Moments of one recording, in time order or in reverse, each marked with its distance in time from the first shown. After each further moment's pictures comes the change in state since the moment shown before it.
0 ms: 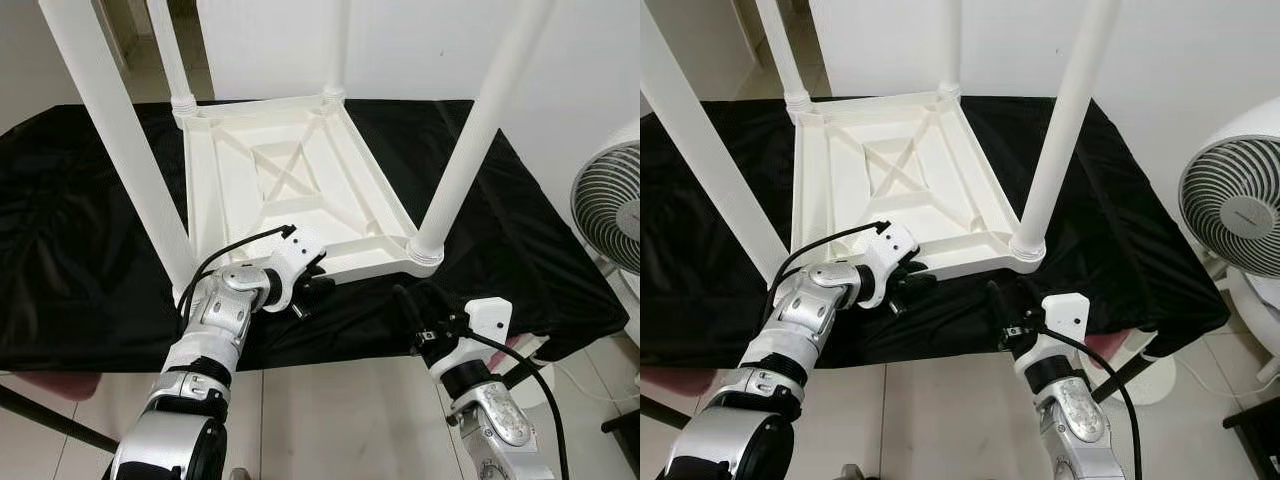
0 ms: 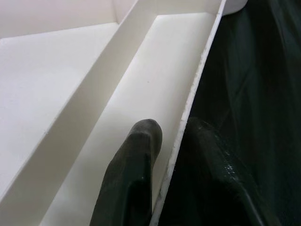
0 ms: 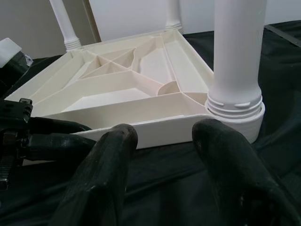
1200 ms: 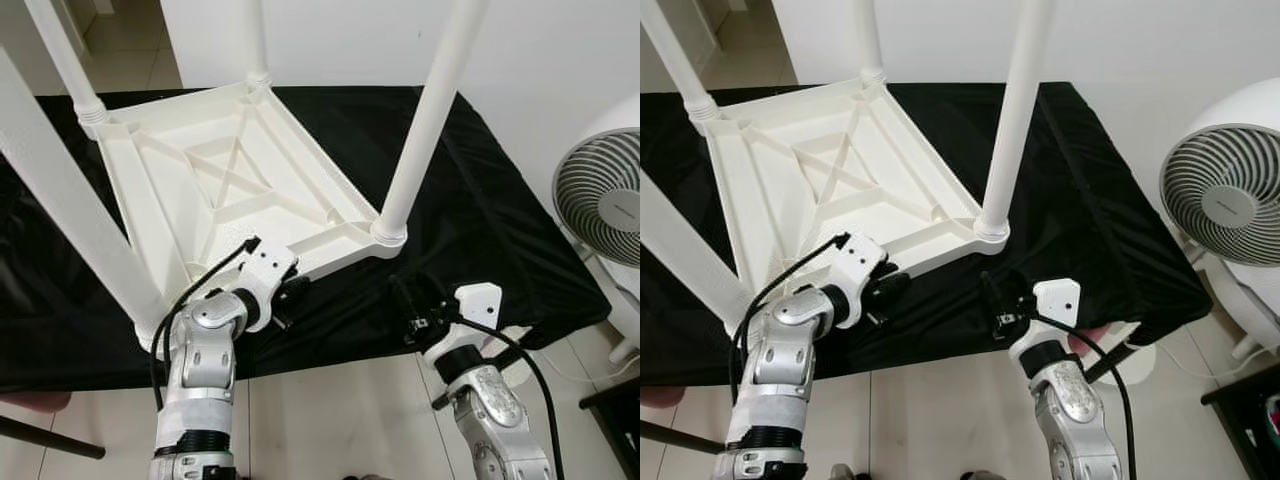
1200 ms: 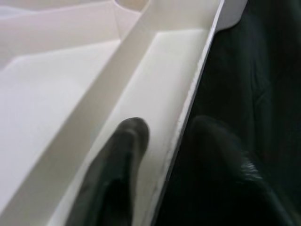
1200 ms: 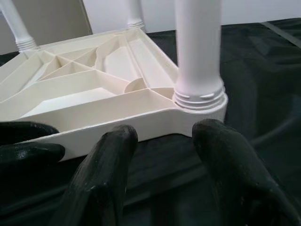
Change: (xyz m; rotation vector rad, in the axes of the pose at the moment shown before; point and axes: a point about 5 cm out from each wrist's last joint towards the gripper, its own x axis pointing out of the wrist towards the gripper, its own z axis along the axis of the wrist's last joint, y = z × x) left arm -0.043 -0.021 -0.007 -0.005 -0.123 0.215; right arm 0.013 0.001 0.001 -0.021 -0.003 0.038
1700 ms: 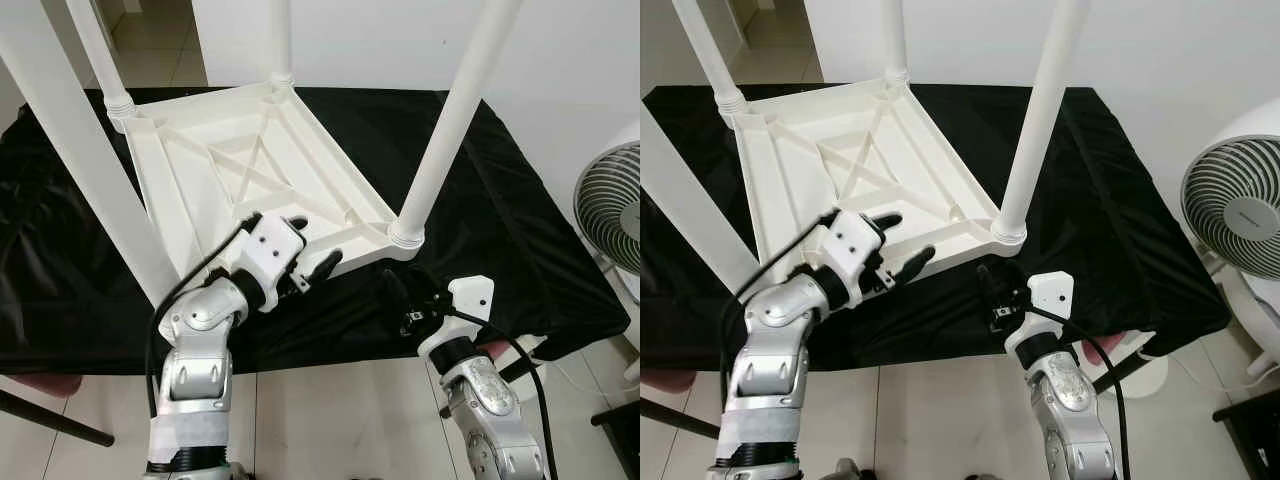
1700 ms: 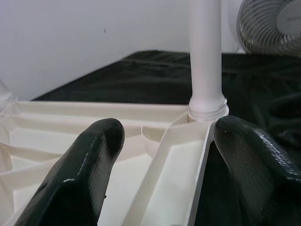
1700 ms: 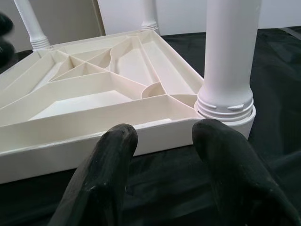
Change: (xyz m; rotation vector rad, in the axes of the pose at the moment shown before) left arm -0.028 -0.008 0.054 0.115 -0.392 0.015; right arm 0.013 -0.002 -0.004 -0.014 -0.011 0.005
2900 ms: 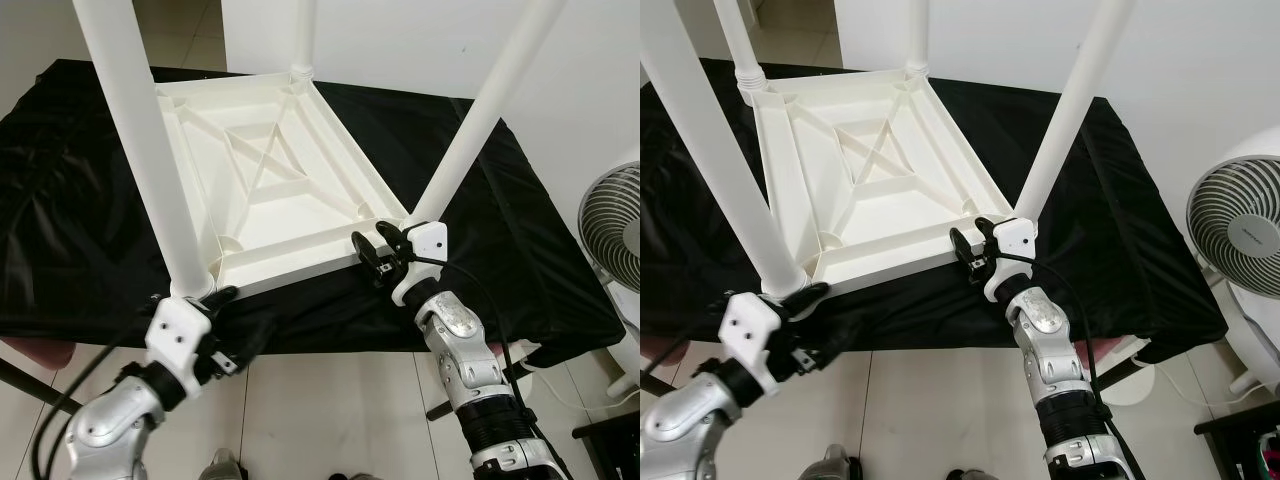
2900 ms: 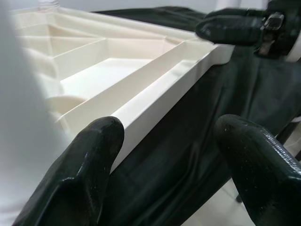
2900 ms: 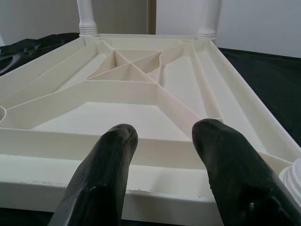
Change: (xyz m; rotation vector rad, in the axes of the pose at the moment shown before) left arm -0.112 -0.008 -0.027 -0.137 0.154 0.073; right arm 0.076 0.000 -0.007 -0.074 -0.035 0.196
